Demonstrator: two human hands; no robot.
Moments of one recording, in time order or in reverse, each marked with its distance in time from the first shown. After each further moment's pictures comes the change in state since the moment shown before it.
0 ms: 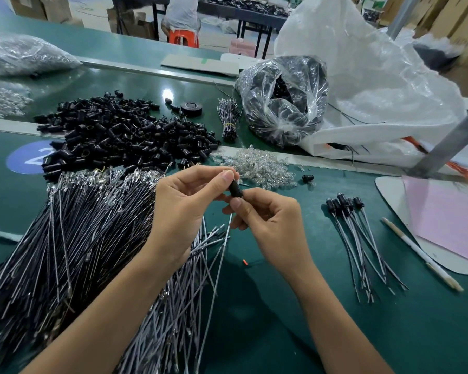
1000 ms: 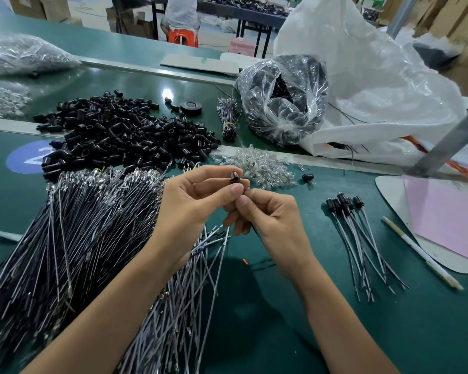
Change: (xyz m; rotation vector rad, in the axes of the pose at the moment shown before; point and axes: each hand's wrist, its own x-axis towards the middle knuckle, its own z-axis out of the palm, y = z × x) left_hand -0.003 0.001 0.001 -0.045 -0.124 -0.073; right_hand 0.002 -0.004 -0.001 0.206 -0.107 0.099
